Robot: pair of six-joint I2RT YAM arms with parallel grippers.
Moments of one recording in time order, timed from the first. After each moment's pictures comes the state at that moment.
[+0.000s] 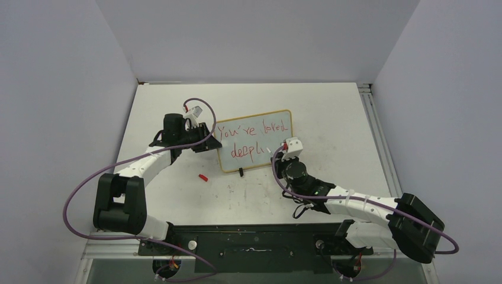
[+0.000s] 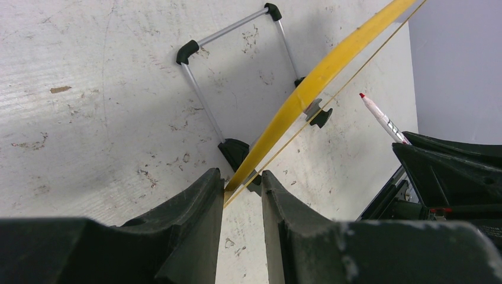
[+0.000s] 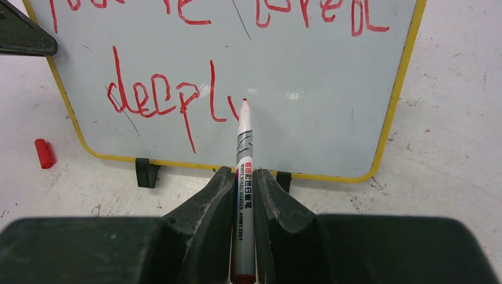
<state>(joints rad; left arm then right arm) -0.16 1.46 0.84 -0.05 0.62 -0.45 0.91 1.18 0.46 0.38 0.49 0.29</state>
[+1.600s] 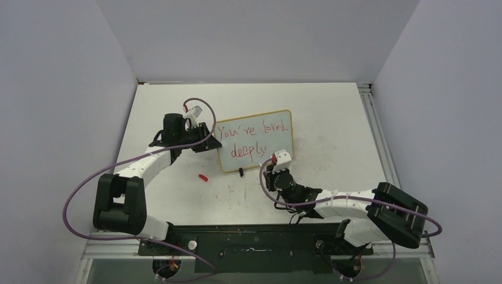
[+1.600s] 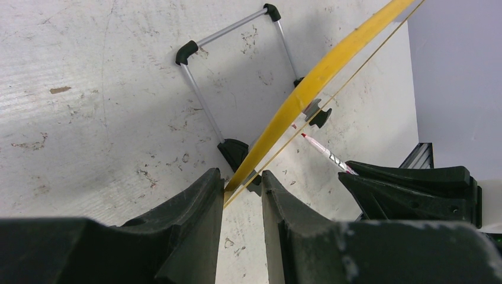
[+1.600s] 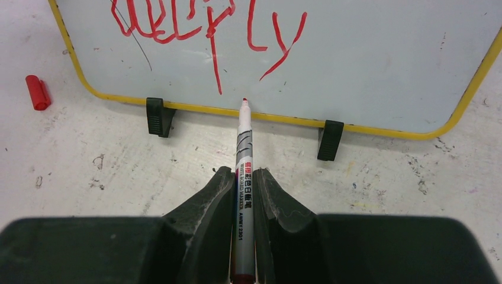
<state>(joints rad) -0.16 1.46 0.84 -0.05 0.62 -0.45 1.02 1.34 0.41 0.48 0.52 0.37</state>
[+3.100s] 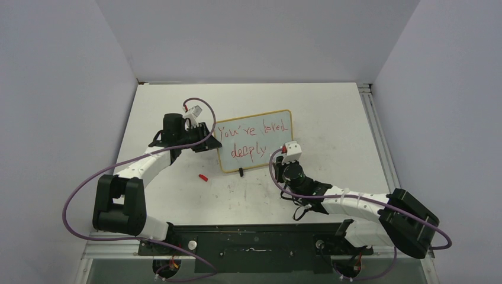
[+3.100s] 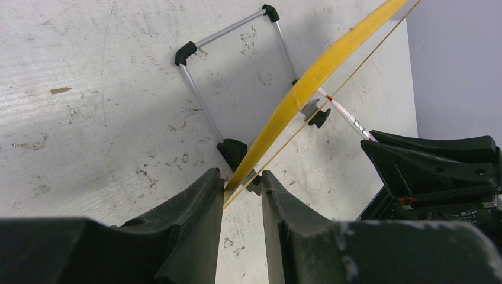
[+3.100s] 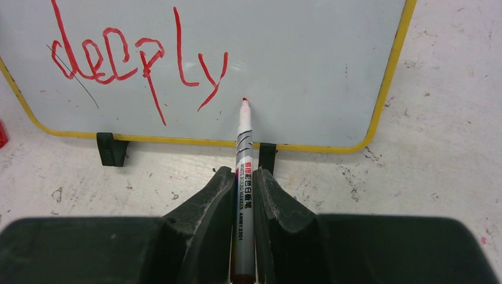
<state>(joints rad) -0.16 1.45 0.84 -0.05 0.62 -0.45 0.90 1.24 0.43 0.38 0.50 0.32</state>
